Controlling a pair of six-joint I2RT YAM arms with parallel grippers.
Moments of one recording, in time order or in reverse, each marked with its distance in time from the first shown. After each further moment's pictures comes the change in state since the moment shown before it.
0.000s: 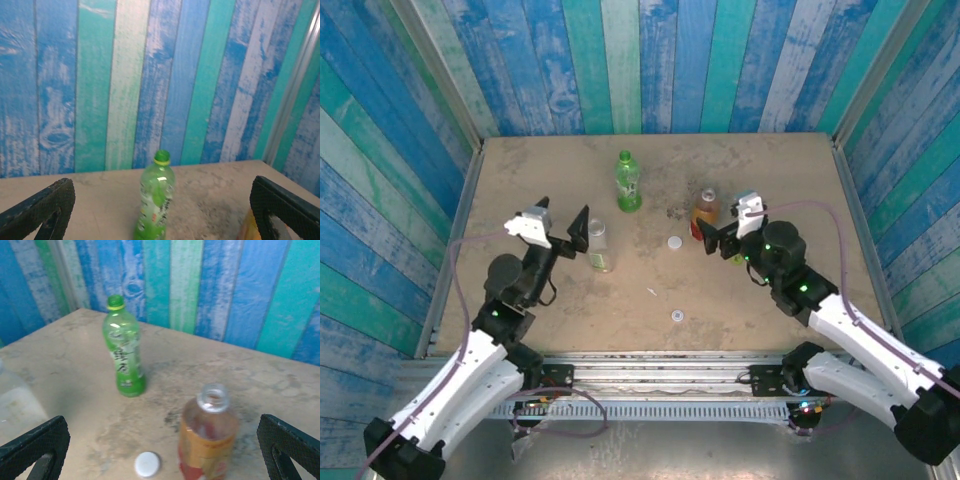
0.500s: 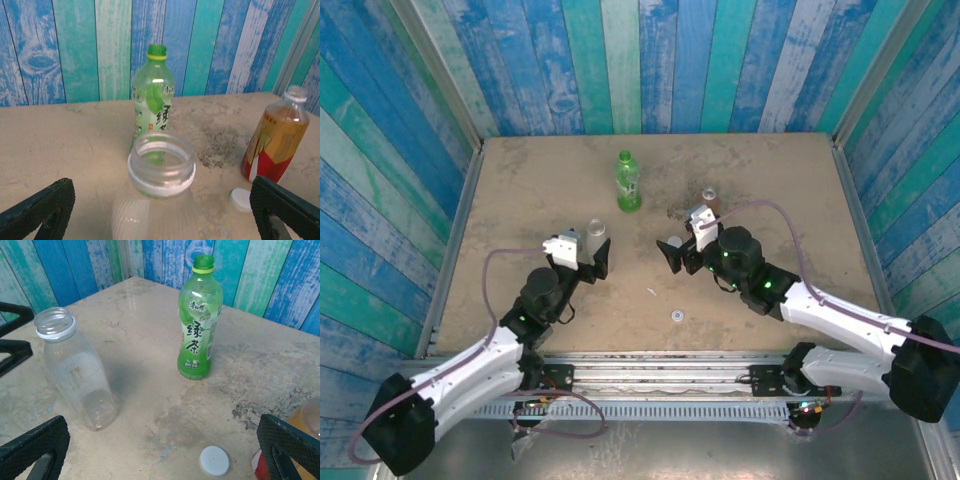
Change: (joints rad) left arm -0.115 0.184 -0.239 0.206 -0.104 -0.008; right arm 0.198 0.202 0.030 0.084 0.018 0.003
